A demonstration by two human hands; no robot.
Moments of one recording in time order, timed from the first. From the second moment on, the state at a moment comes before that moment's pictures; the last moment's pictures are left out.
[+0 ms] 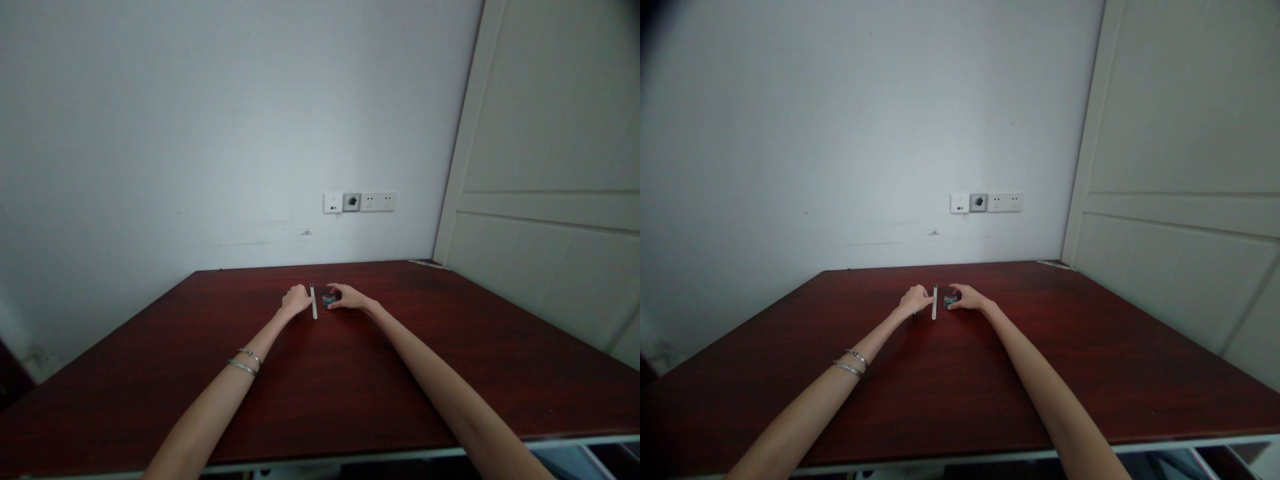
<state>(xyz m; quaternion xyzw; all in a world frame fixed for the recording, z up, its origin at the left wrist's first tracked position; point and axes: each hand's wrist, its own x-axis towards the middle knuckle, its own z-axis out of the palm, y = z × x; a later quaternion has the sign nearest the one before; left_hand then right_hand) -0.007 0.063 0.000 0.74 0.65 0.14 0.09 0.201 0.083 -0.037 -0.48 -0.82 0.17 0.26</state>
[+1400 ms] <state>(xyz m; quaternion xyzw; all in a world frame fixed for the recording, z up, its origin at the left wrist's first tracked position) -0.025 0.063 -0.002 0.72 0.68 0.14 0.01 0.251 0.084 -0.052 -0.56 -0.70 0.12 0.43</state>
